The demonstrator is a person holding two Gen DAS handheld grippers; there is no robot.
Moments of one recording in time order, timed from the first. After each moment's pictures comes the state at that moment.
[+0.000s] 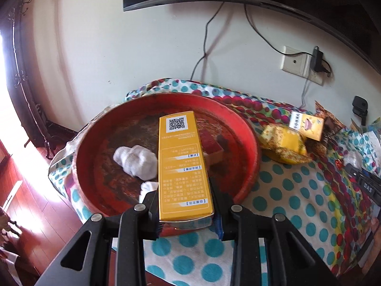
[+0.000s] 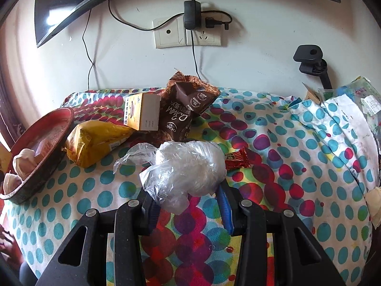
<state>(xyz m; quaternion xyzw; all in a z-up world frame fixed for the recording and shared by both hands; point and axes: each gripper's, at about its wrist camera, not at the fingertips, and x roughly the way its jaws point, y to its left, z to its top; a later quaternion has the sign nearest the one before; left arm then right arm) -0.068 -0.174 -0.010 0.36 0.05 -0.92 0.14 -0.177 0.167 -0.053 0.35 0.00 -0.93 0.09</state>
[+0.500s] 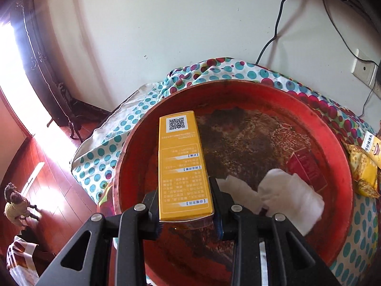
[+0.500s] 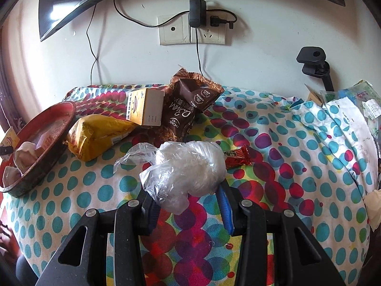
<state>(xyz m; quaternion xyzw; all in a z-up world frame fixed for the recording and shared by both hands) -0.139 -0.295 -0.039 0.44 0.07 -0.87 0.22 -0.178 0.162 -0.055 0.36 0.01 -0.93 0.09</state>
